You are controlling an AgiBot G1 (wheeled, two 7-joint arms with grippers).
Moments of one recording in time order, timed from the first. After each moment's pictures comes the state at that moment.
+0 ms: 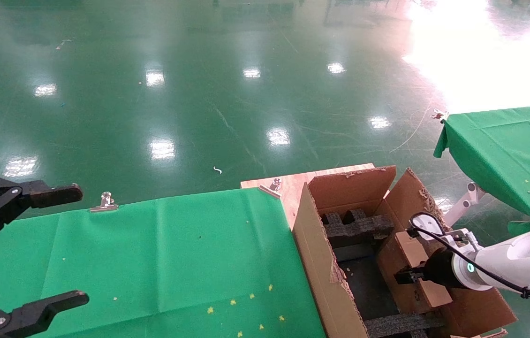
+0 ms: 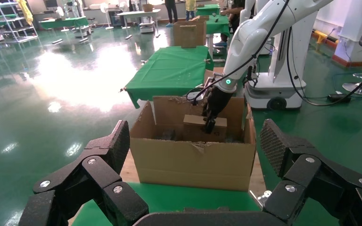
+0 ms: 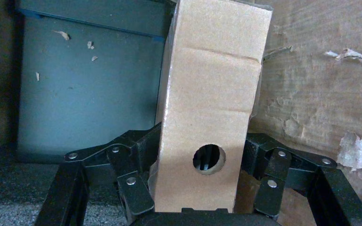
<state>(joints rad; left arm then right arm) -1.08 0.60 0.30 -1.28 0.72 1.49 -0.18 1.58 -0.46 -1.81 1.27 -2.03 -0.63 1.92</state>
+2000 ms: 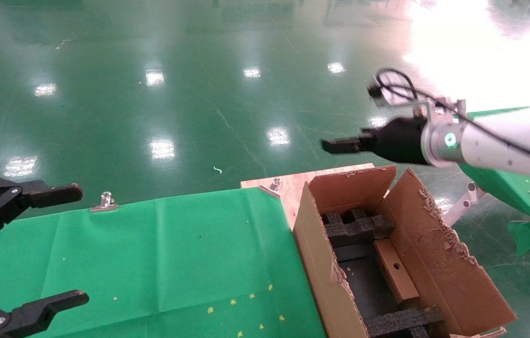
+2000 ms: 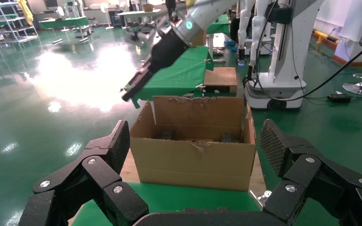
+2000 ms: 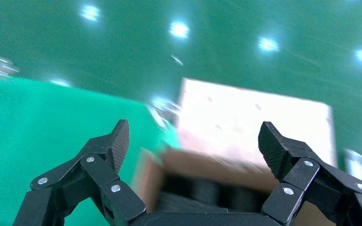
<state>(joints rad) -1.08 0.60 0.30 -1.28 0.72 1.49 -0.18 1.90 -0.49 -1.57 1.36 -1.62 -0.62 1.67</state>
